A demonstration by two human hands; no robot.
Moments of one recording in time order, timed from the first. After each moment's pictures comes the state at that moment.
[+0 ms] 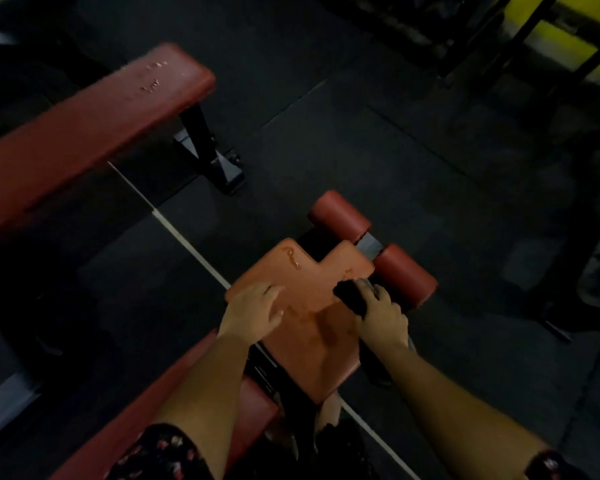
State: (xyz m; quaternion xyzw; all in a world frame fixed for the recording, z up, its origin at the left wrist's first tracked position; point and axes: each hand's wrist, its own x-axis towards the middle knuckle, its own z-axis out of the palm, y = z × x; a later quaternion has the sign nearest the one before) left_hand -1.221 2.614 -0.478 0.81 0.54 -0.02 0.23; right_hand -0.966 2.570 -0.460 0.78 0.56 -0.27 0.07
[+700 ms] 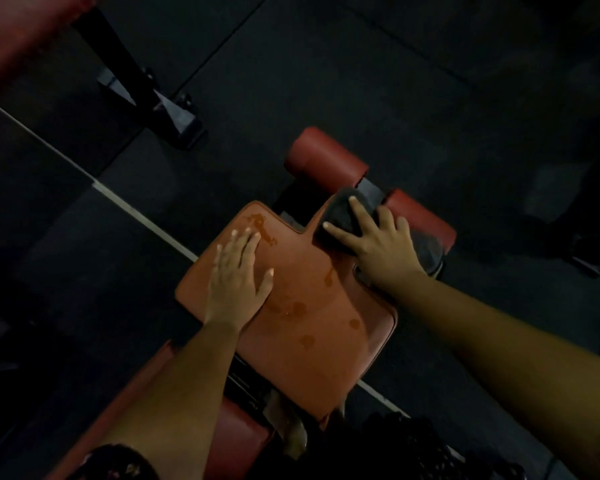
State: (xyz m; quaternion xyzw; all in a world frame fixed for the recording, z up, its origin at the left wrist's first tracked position) left_hand -1.184 2.653 -0.614 0.78 0.59 0.03 0.19; right_hand -0.917 2.650 -0.571 0.61 0.78 0.01 0.13
